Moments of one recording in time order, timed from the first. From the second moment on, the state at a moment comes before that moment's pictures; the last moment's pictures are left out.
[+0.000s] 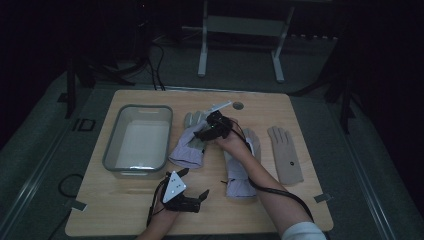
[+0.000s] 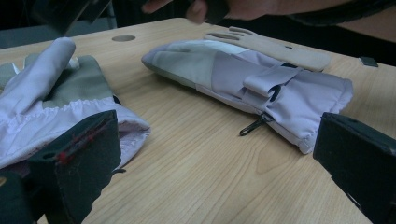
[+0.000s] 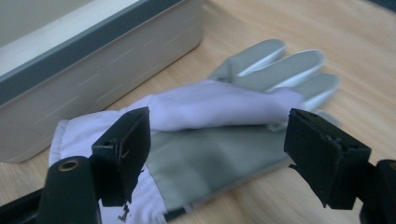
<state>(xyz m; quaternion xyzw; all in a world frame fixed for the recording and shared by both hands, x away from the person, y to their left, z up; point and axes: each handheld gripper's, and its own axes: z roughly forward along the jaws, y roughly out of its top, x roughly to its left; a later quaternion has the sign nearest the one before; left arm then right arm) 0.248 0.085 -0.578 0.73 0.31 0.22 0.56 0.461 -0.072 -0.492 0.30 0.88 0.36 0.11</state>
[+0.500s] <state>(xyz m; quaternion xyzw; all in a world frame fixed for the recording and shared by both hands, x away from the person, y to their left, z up) 0.248 0.086 -0.578 0.73 0.31 0.22 0.57 0.462 -0.031 -0.540 0.30 0.90 0.28 0.12</state>
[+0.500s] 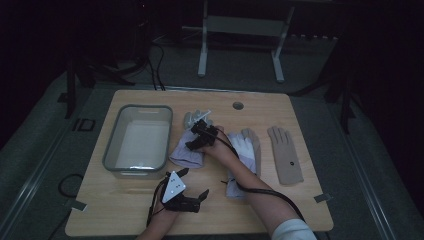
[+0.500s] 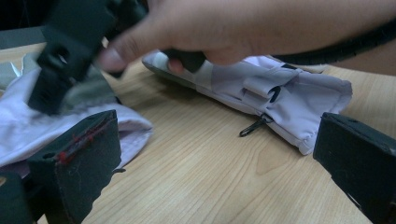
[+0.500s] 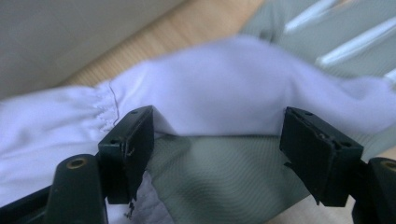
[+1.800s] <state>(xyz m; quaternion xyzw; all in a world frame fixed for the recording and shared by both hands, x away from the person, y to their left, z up) 0.249 0.085 -0.578 0.73 0.32 0.22 0.56 0.403 -0.113 -0.527 0.34 0.88 0.33 0.09</state>
